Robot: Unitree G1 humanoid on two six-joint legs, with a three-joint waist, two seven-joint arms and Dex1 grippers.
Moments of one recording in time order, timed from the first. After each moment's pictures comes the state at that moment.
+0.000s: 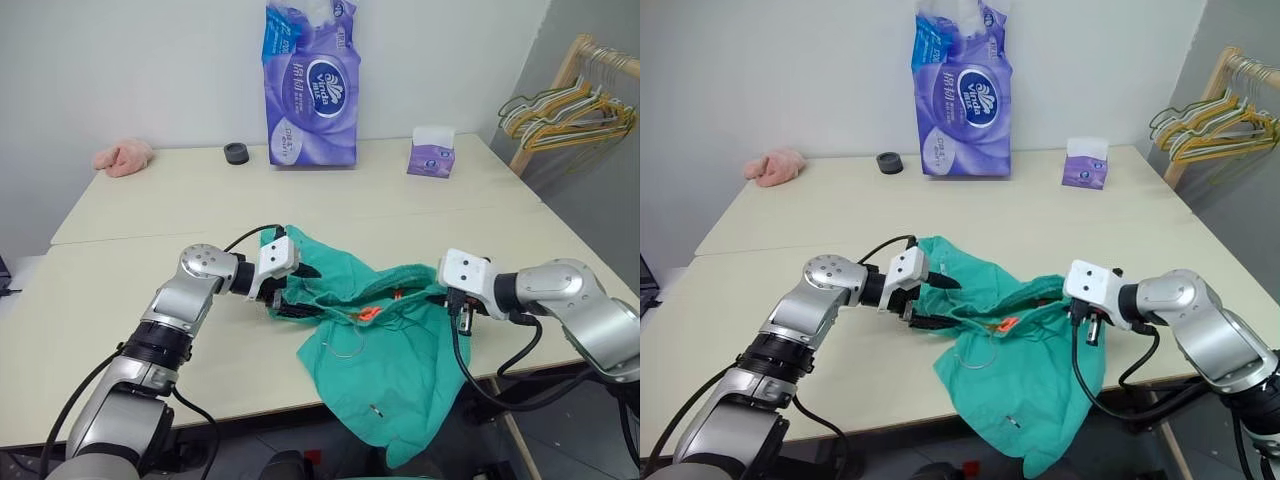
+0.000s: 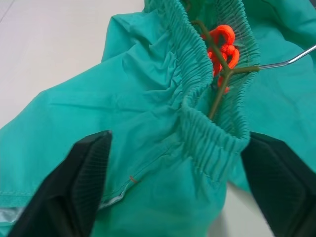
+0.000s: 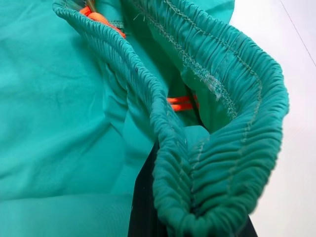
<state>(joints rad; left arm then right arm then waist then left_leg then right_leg) -0.60 0.59 -0.25 0.33 -0.15 0.16 -1.33 -0.41 -0.94 0.29 -0.43 0.14 0.69 0.94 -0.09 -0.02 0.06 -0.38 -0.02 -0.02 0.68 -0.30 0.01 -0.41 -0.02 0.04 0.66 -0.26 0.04</state>
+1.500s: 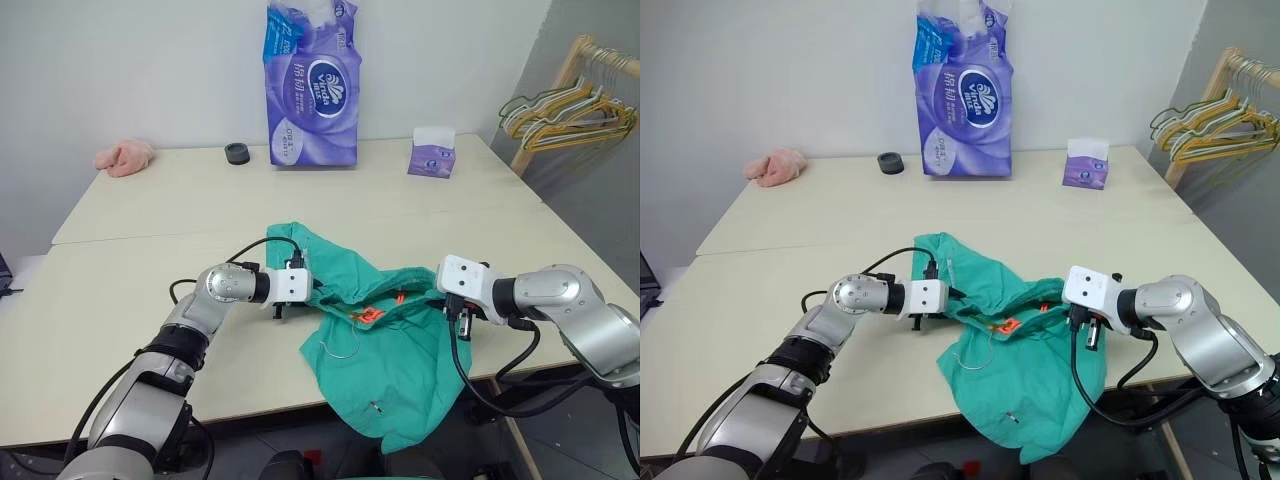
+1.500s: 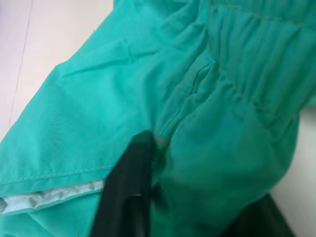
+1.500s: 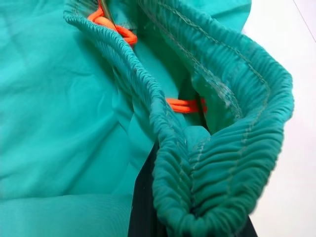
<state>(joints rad) -0.64 0.50 -0.32 0.66 0.17 -0.39 -1.04 -0.38 -0.93 0.30 -0.44 0.12 0.70 0.95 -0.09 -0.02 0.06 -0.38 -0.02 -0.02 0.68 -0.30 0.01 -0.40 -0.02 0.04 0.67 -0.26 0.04</state>
